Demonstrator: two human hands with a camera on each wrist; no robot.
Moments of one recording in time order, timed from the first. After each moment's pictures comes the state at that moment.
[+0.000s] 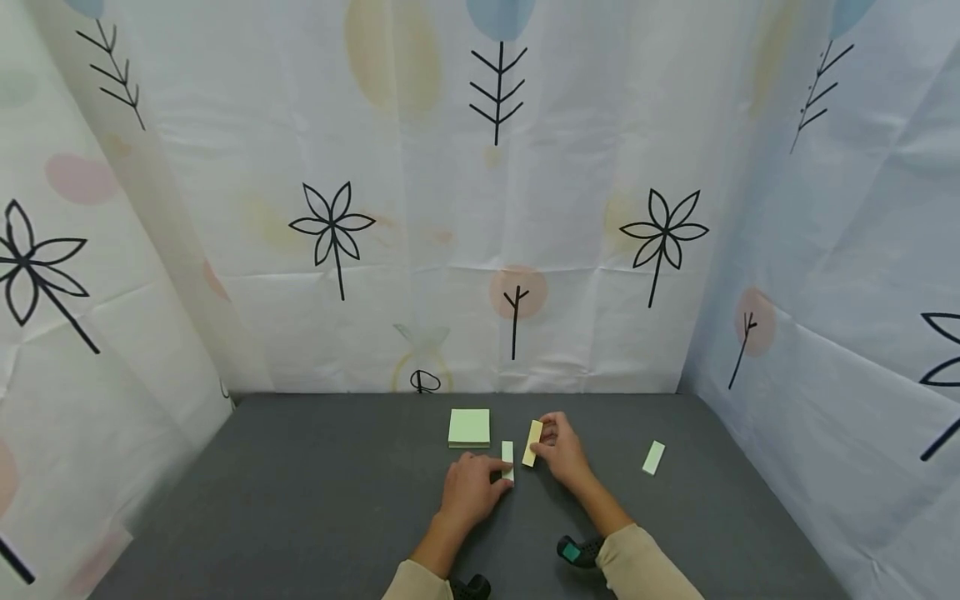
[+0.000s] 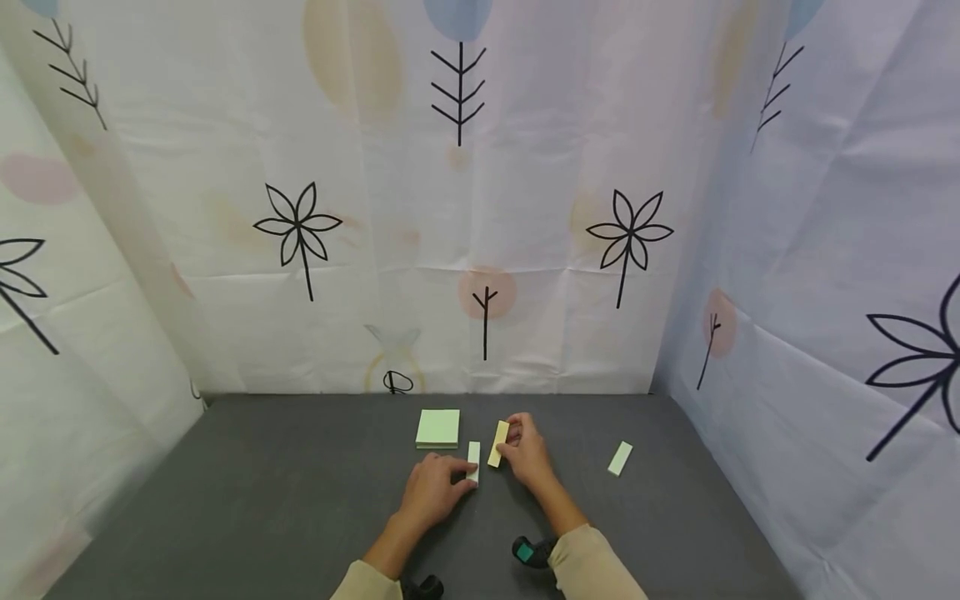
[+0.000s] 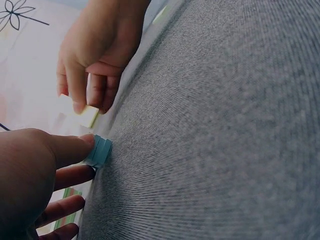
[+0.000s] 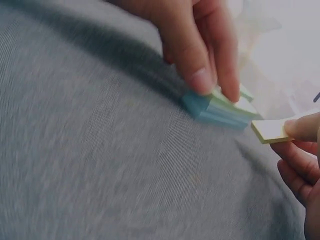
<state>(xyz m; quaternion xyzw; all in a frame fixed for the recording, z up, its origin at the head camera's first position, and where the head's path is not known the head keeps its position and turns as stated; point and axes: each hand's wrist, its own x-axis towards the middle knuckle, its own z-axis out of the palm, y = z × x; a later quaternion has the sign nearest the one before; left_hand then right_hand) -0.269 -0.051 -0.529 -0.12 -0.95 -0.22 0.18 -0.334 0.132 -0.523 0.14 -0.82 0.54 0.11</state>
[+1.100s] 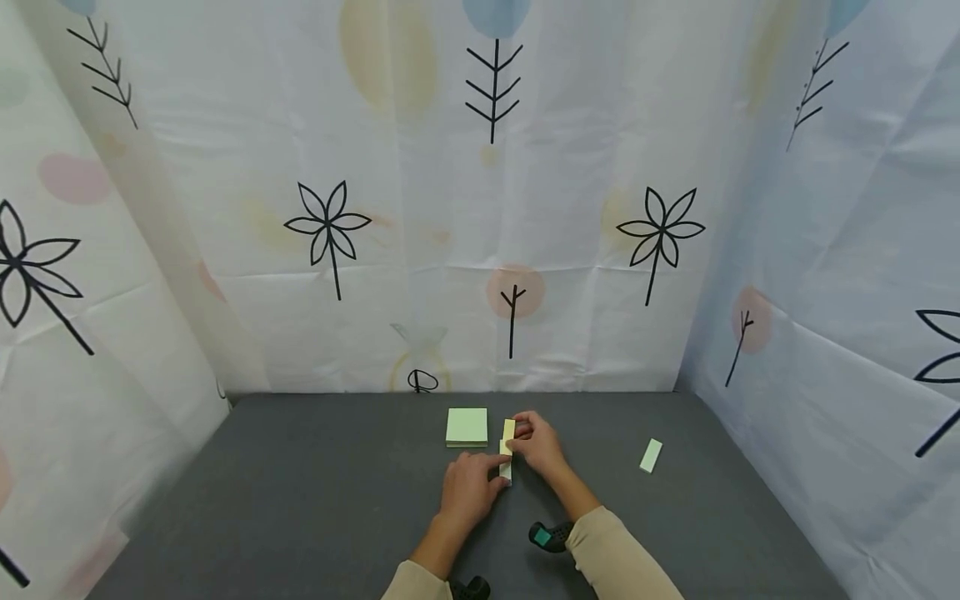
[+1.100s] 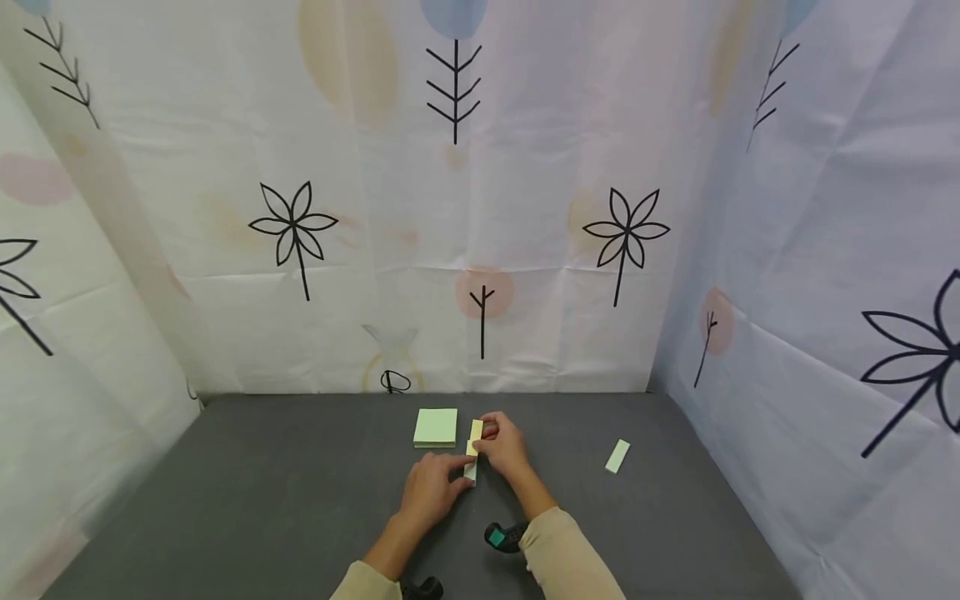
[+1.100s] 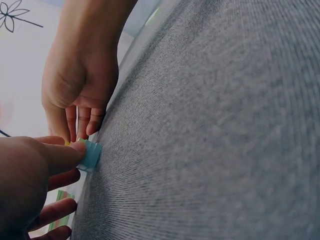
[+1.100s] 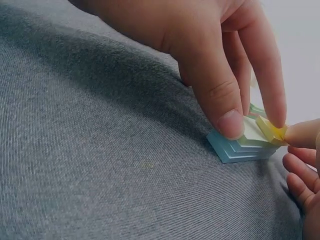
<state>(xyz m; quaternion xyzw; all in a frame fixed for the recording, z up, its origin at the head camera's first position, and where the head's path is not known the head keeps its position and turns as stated) -0.270 -0.049 -0.529 -0.12 -0.95 -0.21 0.20 -0.346 0.099 -0.523 0.12 -0.82 0.55 0.06</state>
